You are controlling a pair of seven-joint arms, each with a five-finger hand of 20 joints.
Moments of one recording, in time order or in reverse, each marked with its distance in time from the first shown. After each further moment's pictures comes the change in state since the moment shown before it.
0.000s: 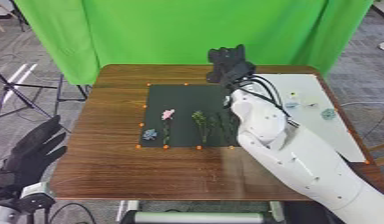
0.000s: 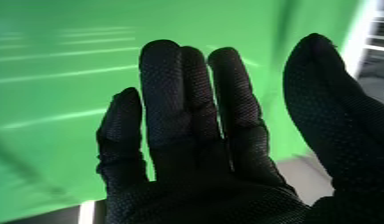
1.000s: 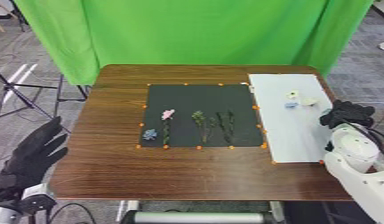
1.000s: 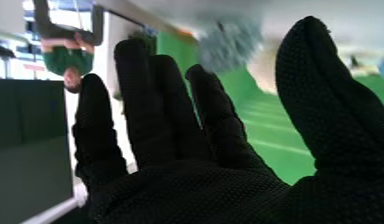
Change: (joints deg) left arm 0.1 -0.3 0.4 0.1 0.0 -0.1 0.2; right arm -23.8 17.9 24.3 9.6 11.7 -5.3 13.3
